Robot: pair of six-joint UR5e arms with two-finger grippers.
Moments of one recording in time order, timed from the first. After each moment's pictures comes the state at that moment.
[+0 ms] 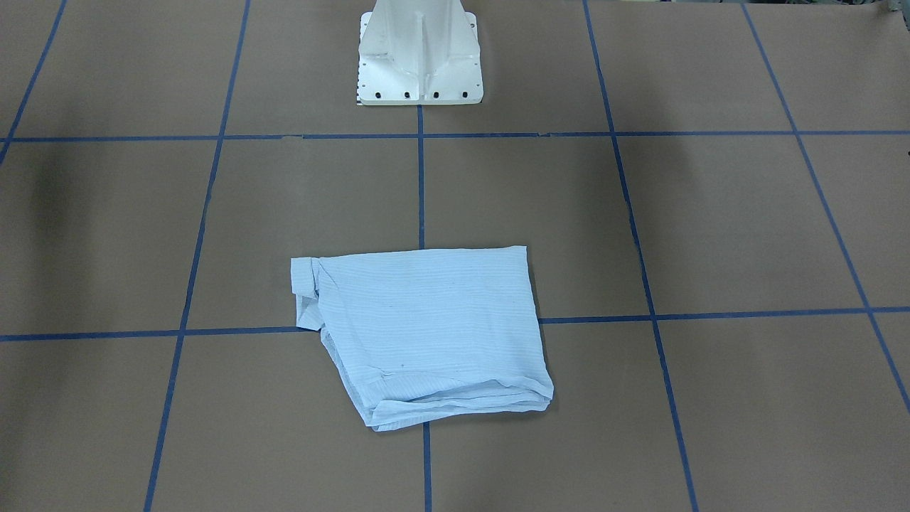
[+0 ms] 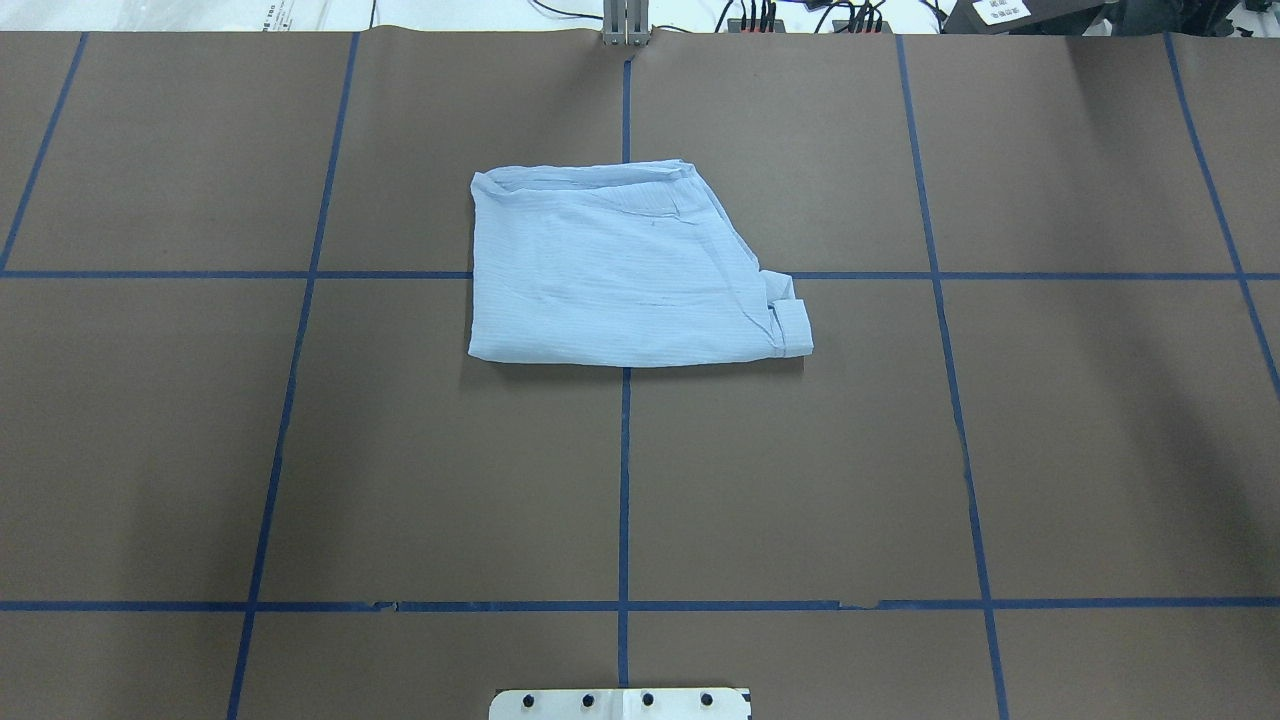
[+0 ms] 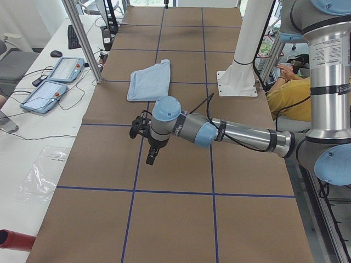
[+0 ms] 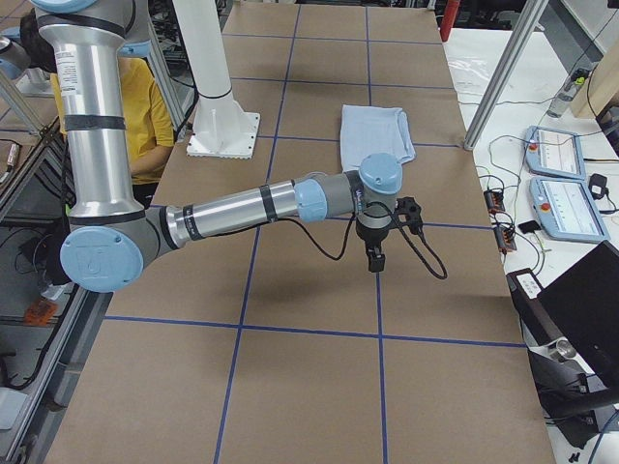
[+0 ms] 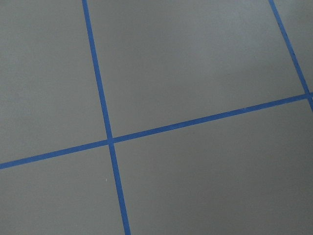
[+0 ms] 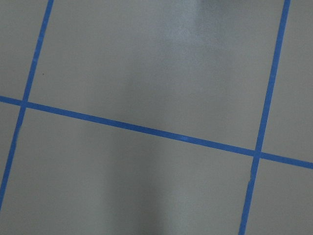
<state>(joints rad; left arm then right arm) -1.52 -1.44 -1.89 -1.81 -2.37 -0.11 1.43 -1.50 1.78 -1.60 2.36 0.07</state>
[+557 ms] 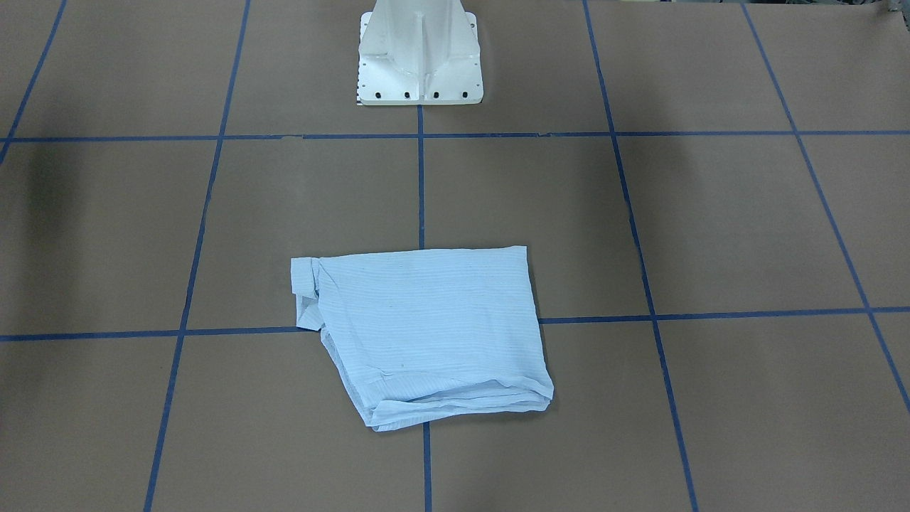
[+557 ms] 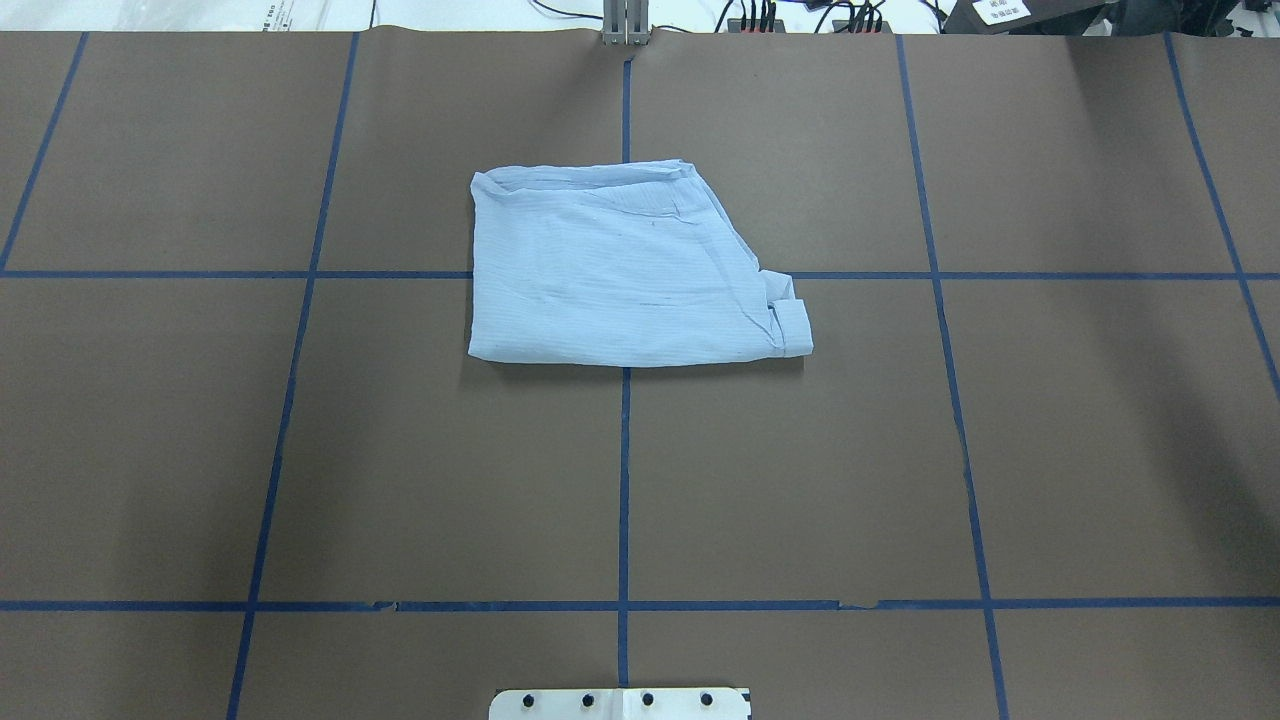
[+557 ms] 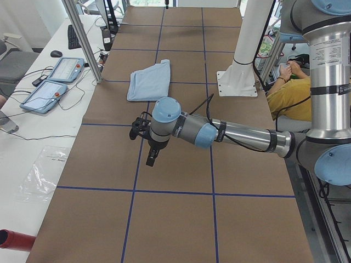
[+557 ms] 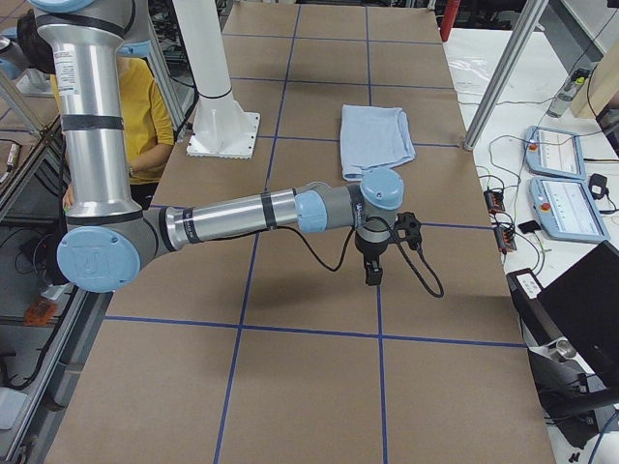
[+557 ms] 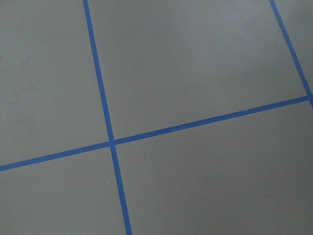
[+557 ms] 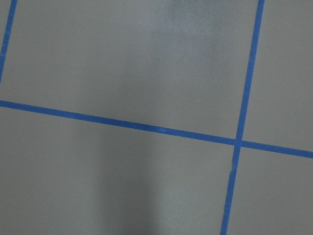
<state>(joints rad) -1.52 -1.43 -1.88 -1.81 -2.37 -0.11 1.45 -1.51 1.72 -1.59 2.35 0.07</state>
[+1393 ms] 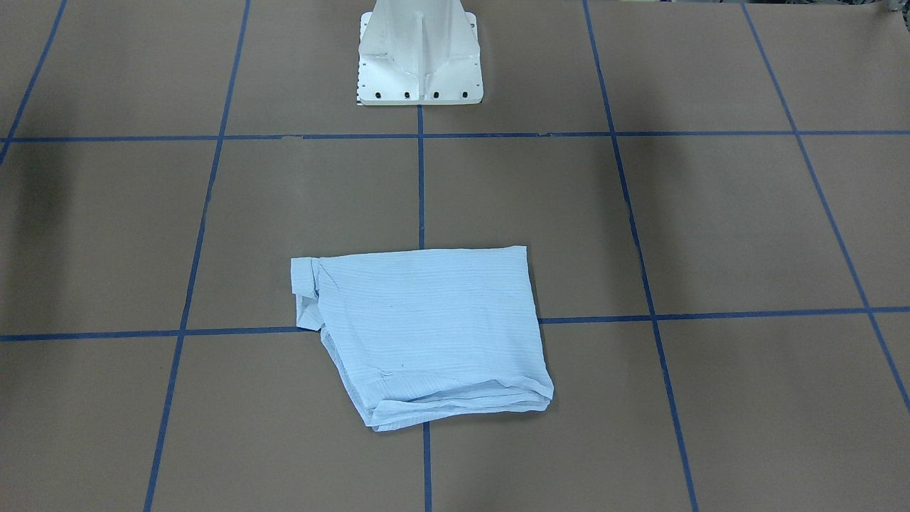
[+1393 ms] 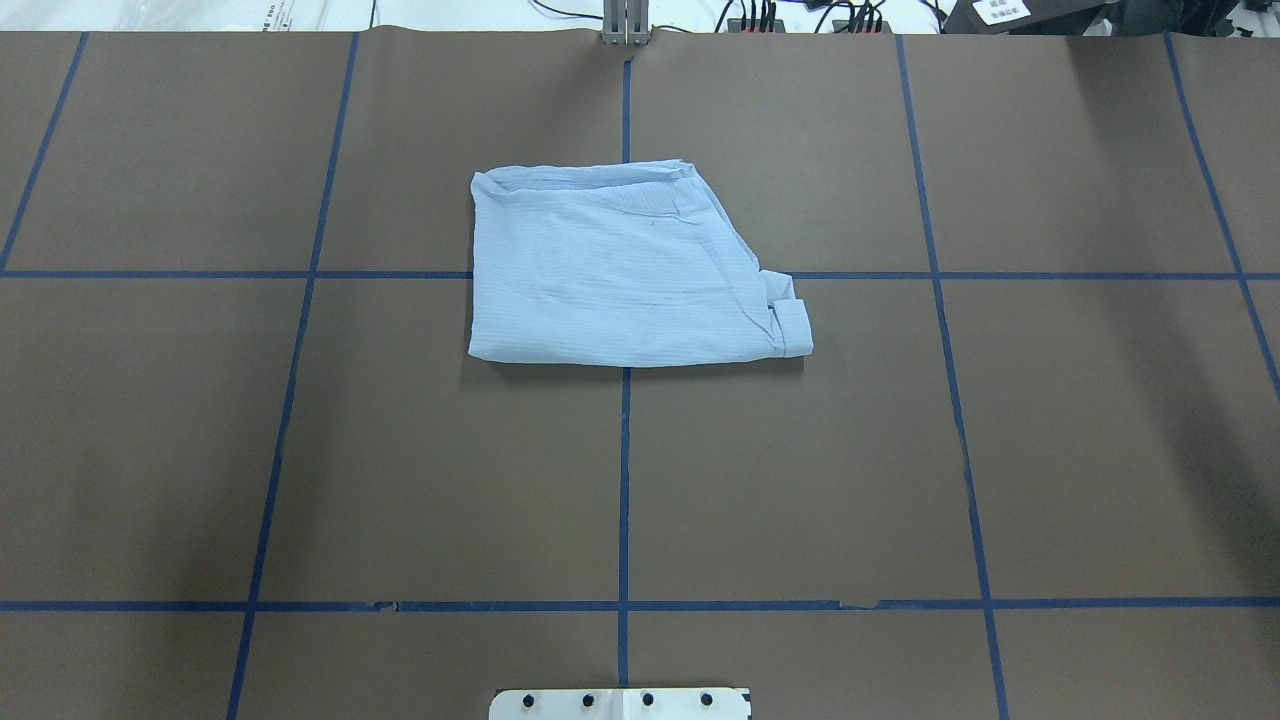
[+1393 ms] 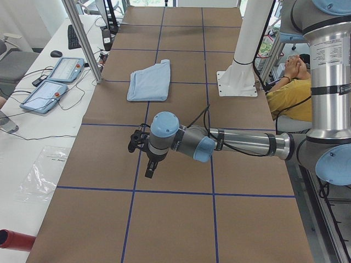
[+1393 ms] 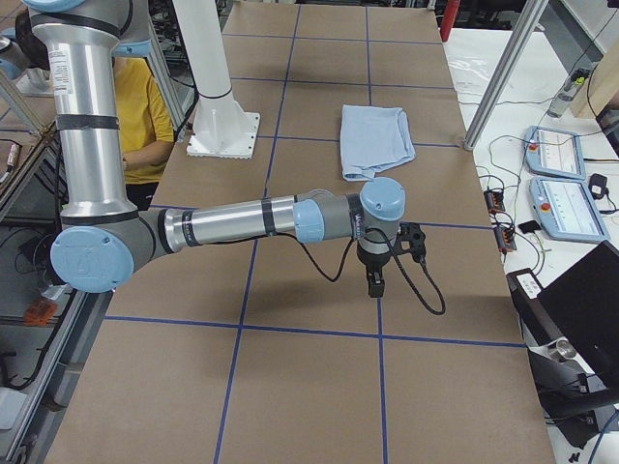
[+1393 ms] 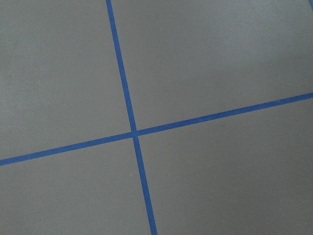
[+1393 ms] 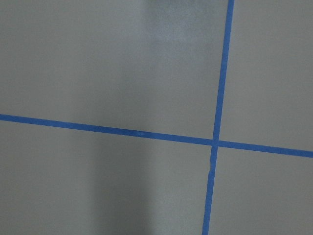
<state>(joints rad) -1.53 -1.43 -1.79 -1.90 -2.36 -0.10 1.49 -1.51 1.69 -1.57 2.35 0.07</state>
